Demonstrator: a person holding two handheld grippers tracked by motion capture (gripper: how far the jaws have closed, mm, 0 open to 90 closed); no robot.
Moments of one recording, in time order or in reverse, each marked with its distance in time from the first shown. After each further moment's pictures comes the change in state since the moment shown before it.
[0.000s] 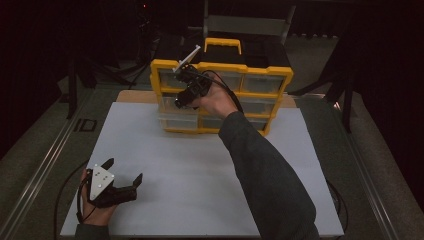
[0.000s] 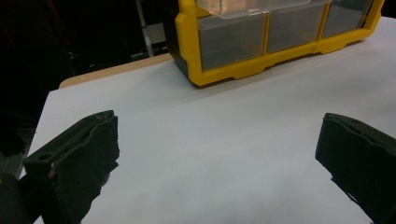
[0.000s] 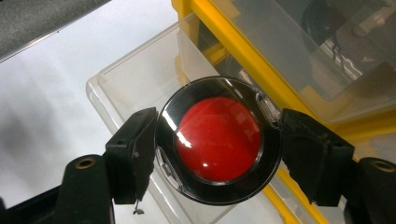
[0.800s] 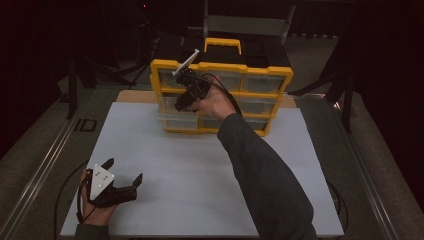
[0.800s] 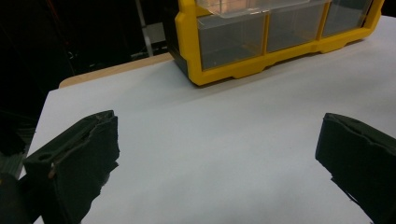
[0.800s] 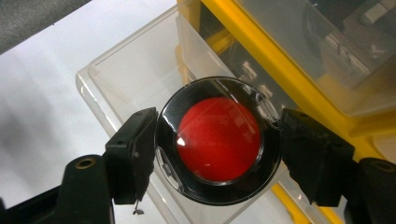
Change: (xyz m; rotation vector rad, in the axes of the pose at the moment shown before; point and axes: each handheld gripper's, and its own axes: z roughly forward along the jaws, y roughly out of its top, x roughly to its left) left arm 0.000 0.000 0.000 0.001 -0.002 0.002; right arm 0.000 -0.004 0.011 0.030 0.005 0.023
